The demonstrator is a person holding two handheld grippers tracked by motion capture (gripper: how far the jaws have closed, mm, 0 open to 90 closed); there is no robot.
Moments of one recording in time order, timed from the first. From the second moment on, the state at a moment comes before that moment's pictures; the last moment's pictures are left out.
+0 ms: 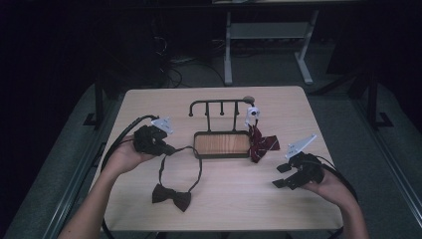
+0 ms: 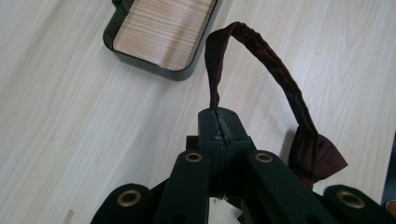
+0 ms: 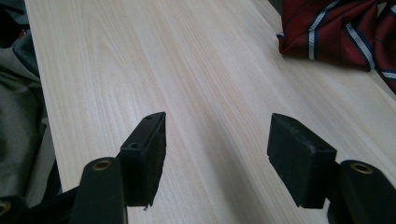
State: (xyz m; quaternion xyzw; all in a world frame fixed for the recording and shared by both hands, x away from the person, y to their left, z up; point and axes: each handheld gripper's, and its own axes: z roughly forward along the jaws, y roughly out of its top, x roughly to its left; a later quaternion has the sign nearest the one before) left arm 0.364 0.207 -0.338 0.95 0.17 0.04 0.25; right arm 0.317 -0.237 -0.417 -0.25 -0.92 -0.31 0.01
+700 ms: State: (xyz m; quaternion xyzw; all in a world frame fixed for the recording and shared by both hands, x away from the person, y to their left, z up) left arm 0.362 0.200 -0.312 0.95 0.15 0.05 0.25; right arm 0.315 -0.239 -0.413 -0.25 -0.92 -0.31 0.00
